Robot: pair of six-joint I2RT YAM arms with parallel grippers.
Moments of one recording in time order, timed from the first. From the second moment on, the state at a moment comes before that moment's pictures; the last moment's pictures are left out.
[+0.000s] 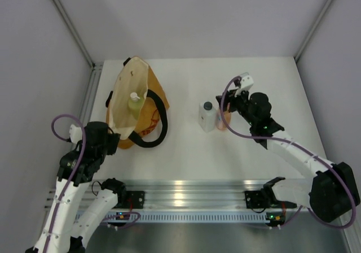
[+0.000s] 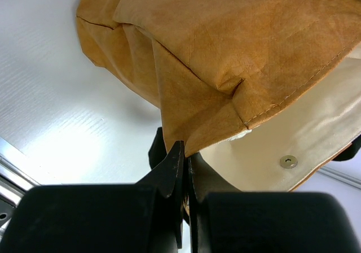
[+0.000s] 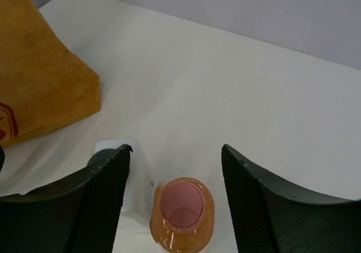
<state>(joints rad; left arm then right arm) -0.28 0.61 0.96 -1.11 -0.37 -1.41 0.45 1.16 0.70 0.34 -0.05 0.03</state>
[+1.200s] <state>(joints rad) -0.28 0.68 0.93 -0.99 -0.28 -1.28 1.11 2.16 2.21 -0.31 0.12 0.05</state>
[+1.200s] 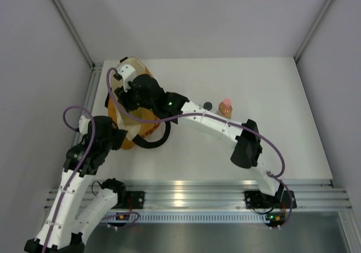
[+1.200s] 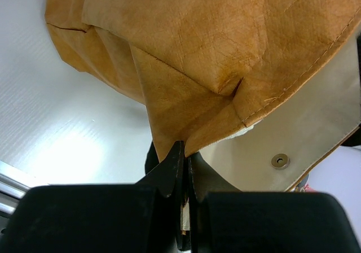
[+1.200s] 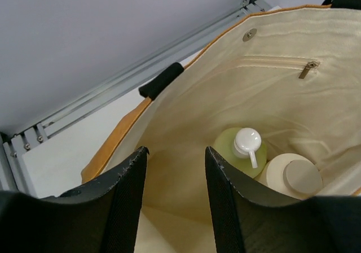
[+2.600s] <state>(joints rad) -0.28 0.63 0.92 -0.97 -0.25 -1.28 0.96 2.52 2.42 -0.30 0.04 -0.02</state>
